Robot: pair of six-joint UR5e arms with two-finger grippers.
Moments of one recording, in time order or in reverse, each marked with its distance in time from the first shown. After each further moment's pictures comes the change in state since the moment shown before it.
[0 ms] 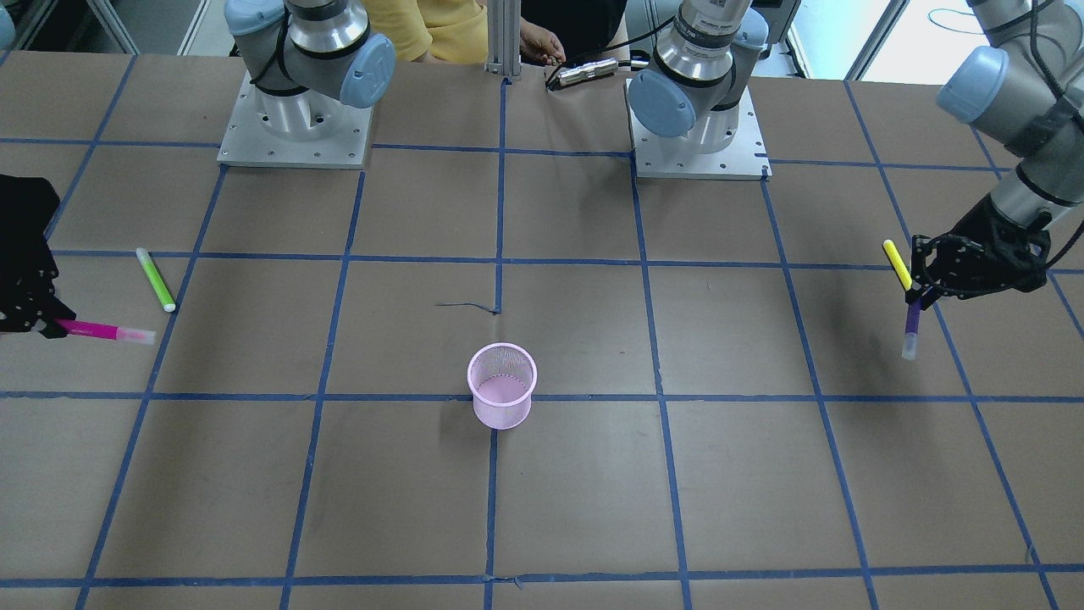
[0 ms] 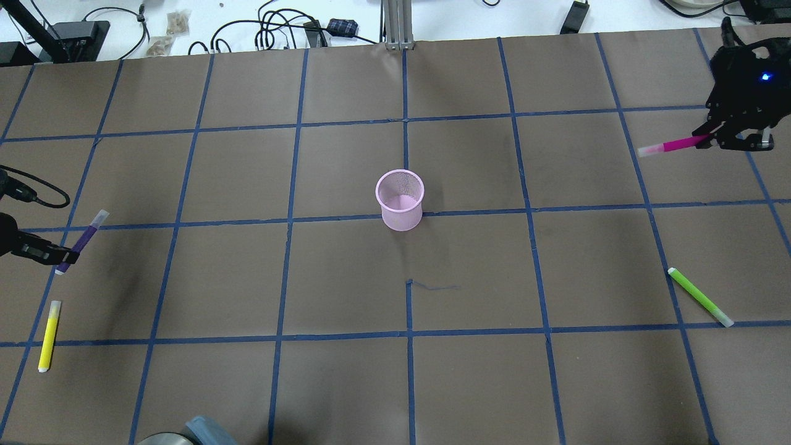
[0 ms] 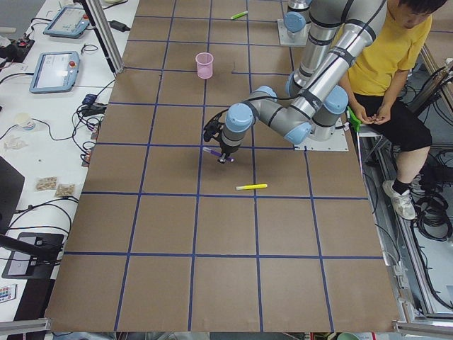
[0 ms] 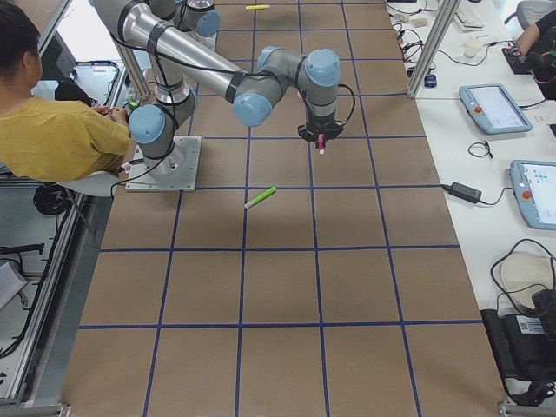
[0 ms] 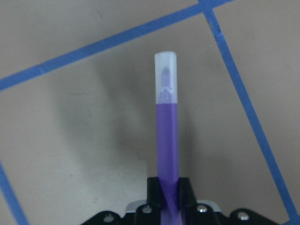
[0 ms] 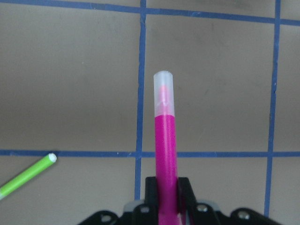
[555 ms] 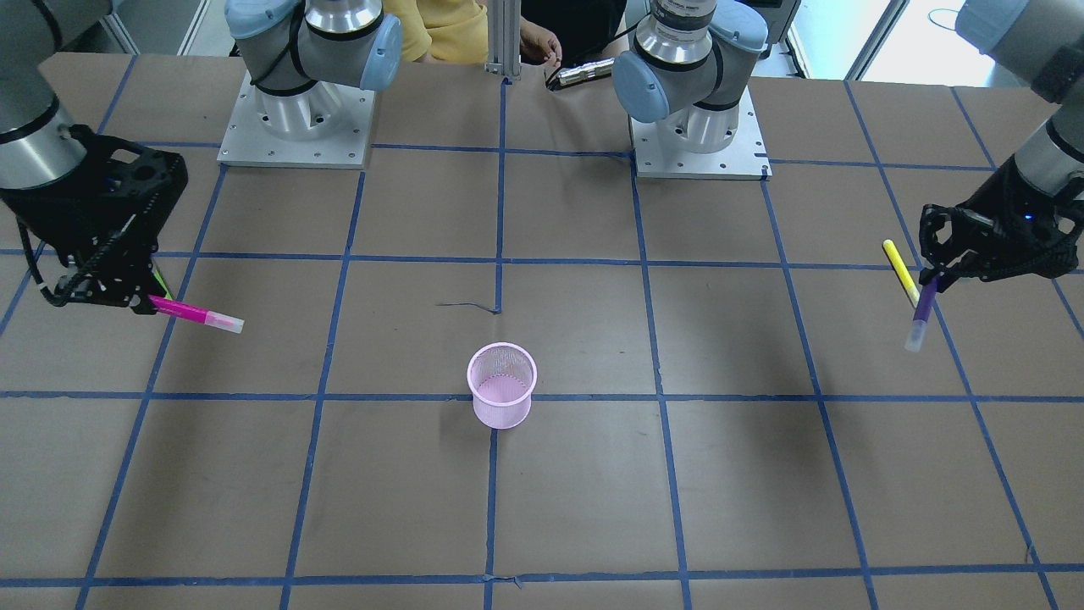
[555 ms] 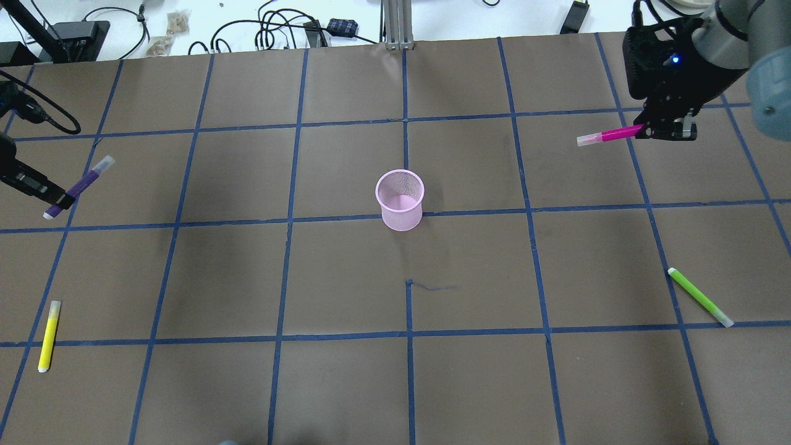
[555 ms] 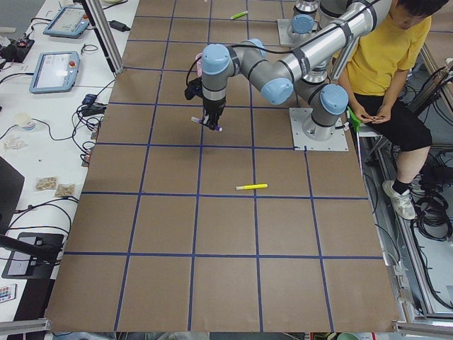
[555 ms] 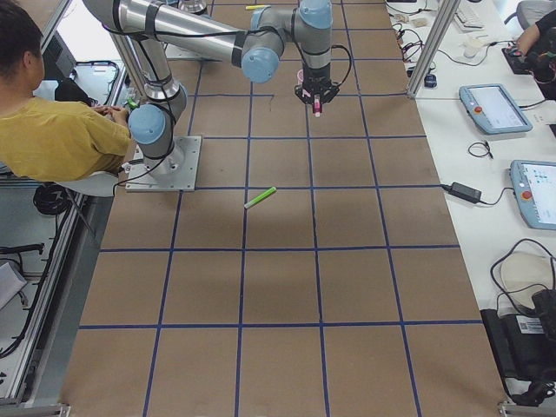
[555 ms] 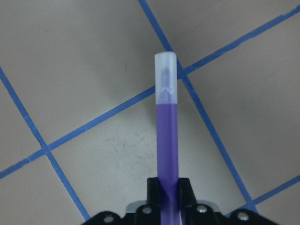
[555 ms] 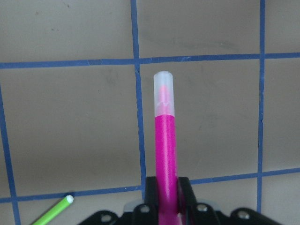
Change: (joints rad) left arm -0.257 0.071 0.234 -0.271 0.138 -0.203; right arm 0.250 -0.059 -0.014 0.014 -0.101 0.371
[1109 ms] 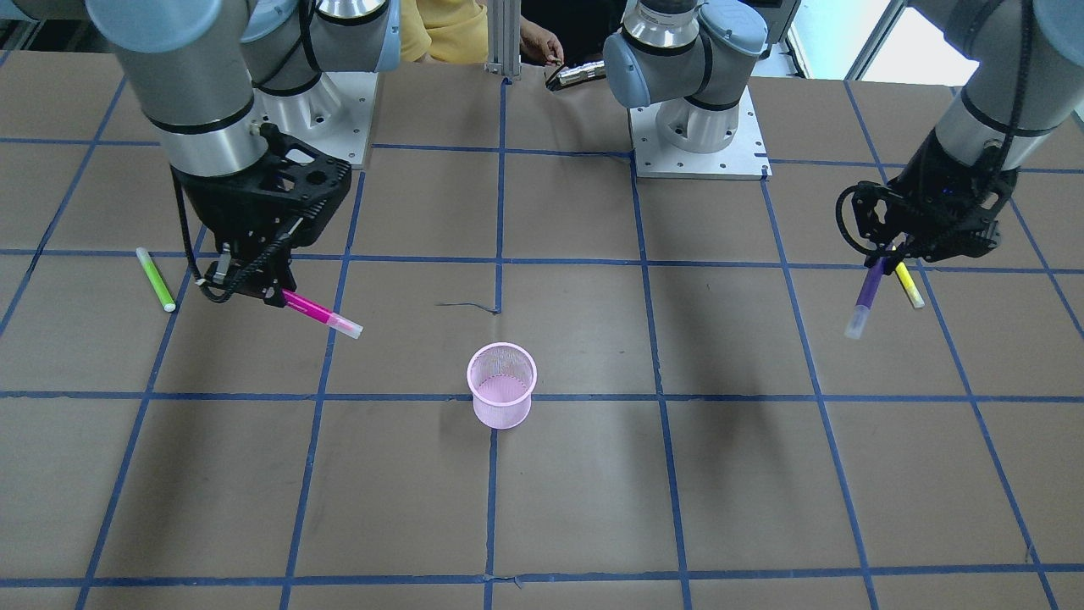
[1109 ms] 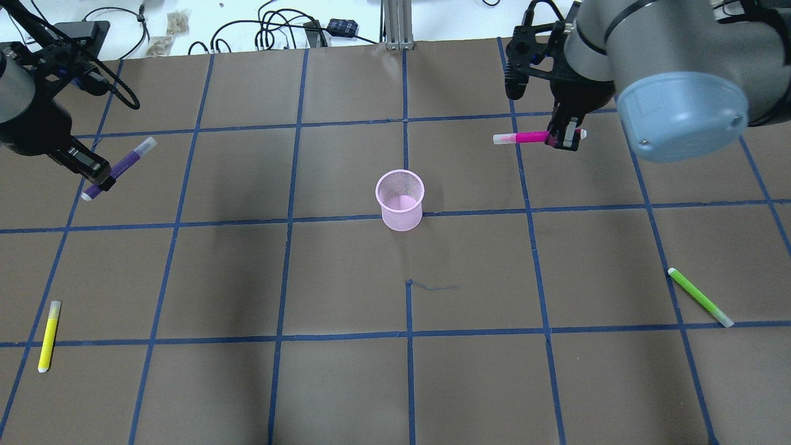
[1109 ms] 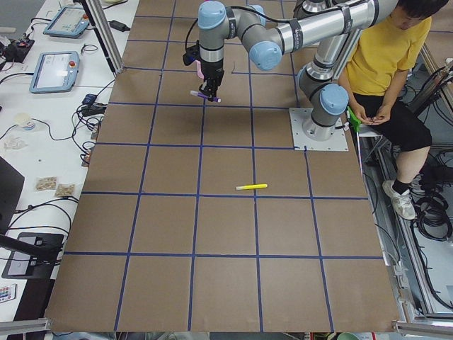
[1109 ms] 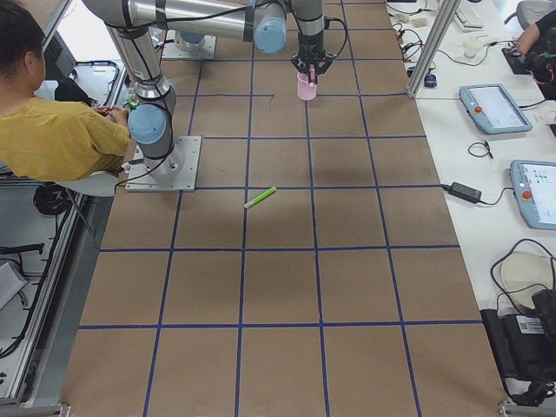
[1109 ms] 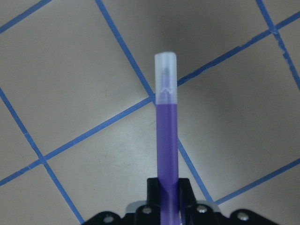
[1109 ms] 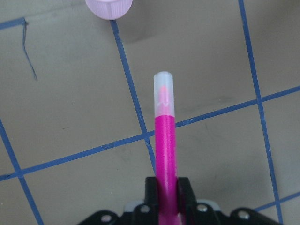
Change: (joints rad) left arm -0.223 0.047 0.031 -0.057 0.100 -0.195; right arm 0.282 0.036 -0.030 -0.018 -0.100 0.478
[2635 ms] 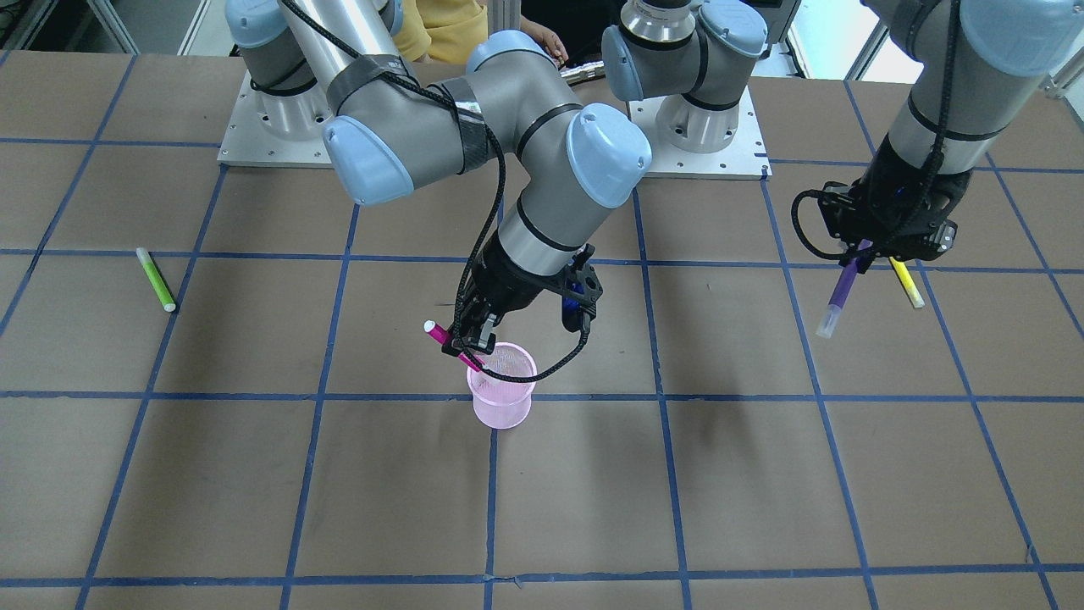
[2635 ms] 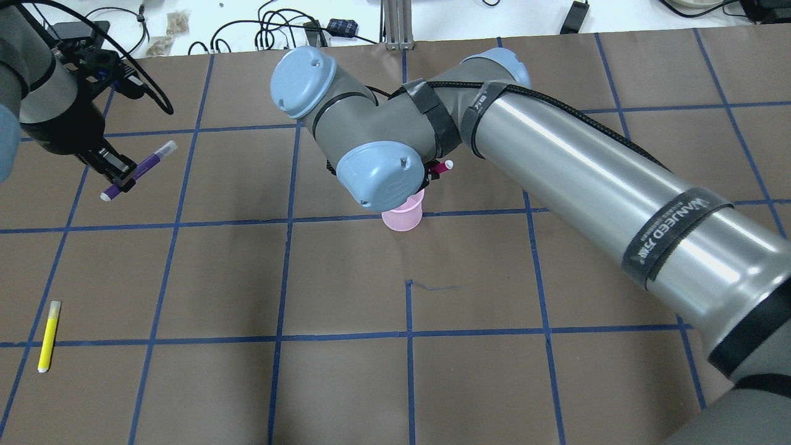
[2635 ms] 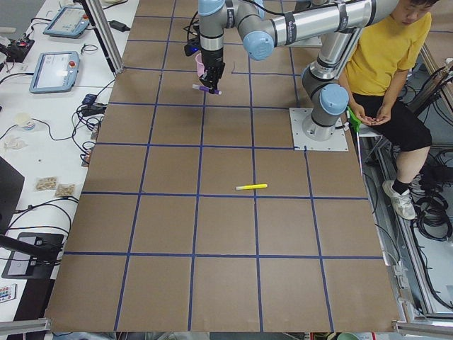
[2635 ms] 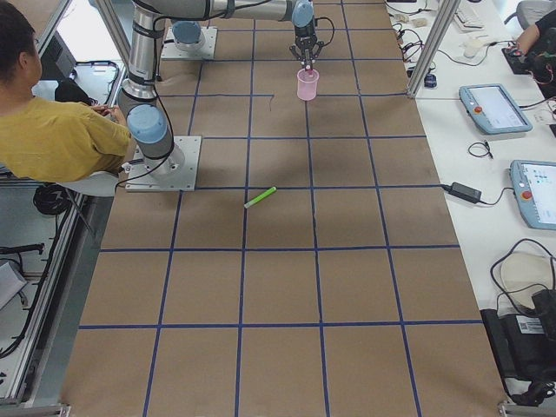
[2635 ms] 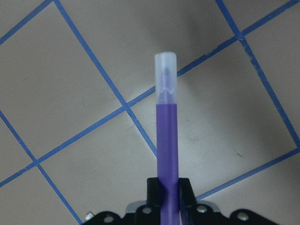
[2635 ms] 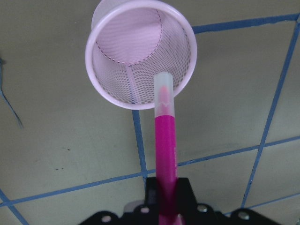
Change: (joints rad) left arm -0.065 -0.010 -0.001 -0.002 0.056 -0.046; right arm 0.442 0.412 -0.251 0.098 -0.443 0.302
